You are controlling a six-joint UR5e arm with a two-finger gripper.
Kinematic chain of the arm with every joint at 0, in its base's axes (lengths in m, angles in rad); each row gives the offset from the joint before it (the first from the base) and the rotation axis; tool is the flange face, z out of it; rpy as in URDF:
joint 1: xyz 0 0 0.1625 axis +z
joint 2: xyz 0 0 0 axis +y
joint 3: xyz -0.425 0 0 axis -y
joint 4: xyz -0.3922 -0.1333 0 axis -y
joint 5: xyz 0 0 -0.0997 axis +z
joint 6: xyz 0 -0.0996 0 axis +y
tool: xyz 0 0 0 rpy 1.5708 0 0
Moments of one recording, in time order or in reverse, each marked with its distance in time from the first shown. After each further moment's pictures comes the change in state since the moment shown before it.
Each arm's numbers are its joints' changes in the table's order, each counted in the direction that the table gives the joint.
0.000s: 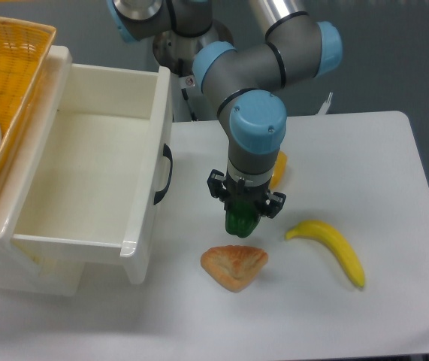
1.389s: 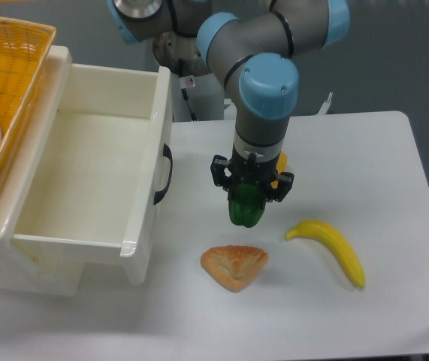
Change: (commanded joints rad) arm 0.048 -0.101 0.011 -0.011 0.069 0.106
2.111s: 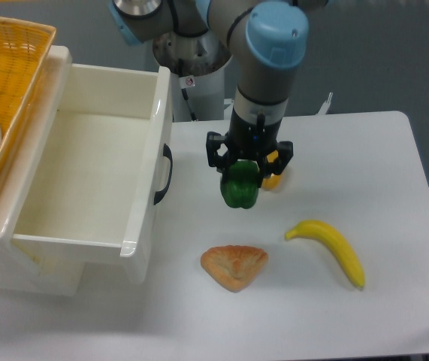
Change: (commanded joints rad) arm 0.023 -0.118 0.000 -0.109 0.178 0.255
